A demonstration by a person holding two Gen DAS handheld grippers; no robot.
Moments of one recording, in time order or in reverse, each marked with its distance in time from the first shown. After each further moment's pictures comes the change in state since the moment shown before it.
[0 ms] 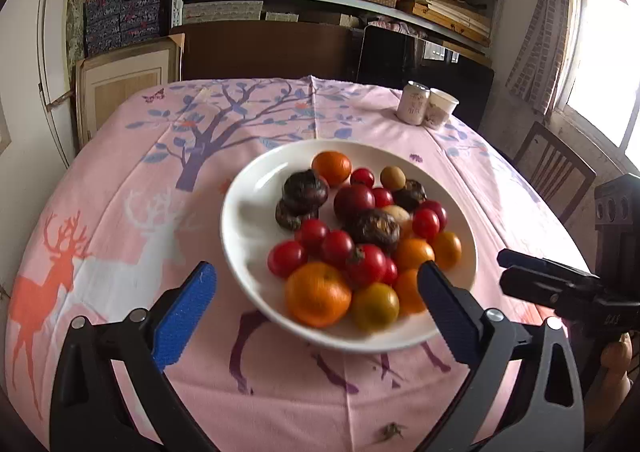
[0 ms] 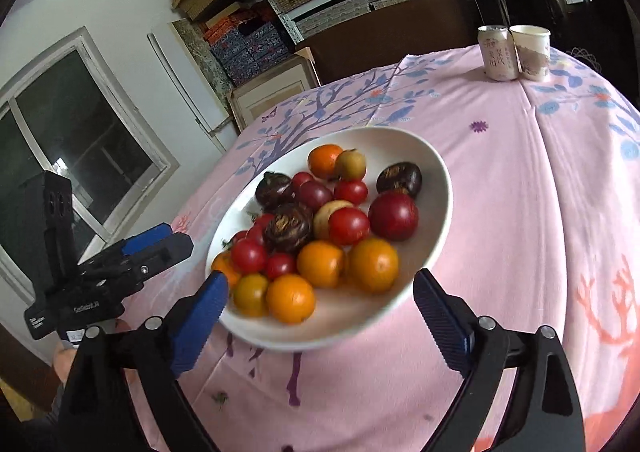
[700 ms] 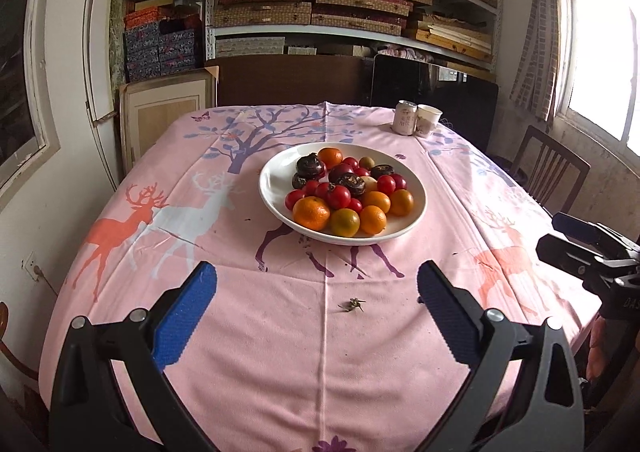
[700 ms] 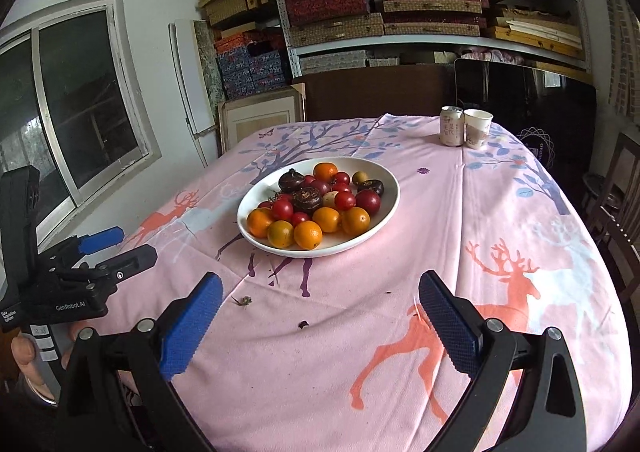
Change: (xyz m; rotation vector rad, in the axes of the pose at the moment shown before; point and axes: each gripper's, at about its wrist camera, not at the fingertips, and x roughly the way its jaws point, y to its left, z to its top) left arm -0.153 -0.047 -0.086 0.014 -0.135 0.119; right arm -0.136 0.079 -0.067 -0.227 -0.151 -0.248
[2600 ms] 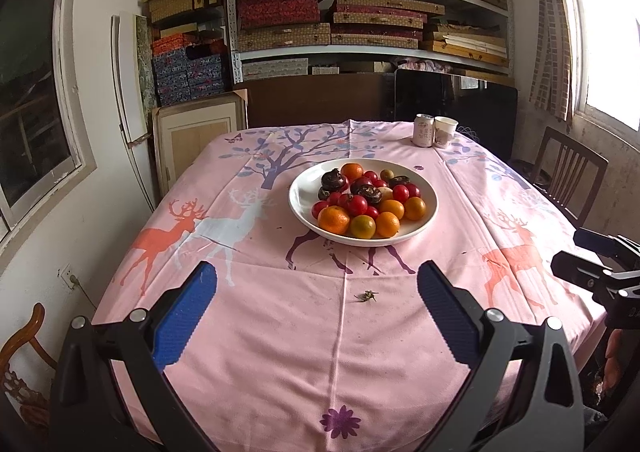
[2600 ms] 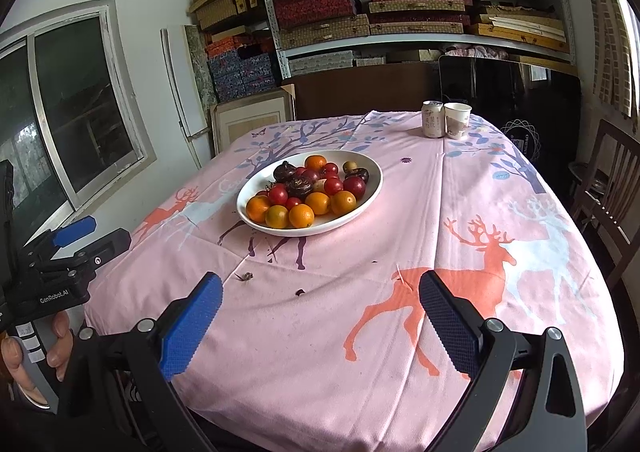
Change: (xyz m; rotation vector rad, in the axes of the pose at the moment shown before) left arm -0.046 -0.012 -0.010 0.035 -0.071 0.141; right arm -0.036 0.003 -0.020 0.029 0.015 -0.021
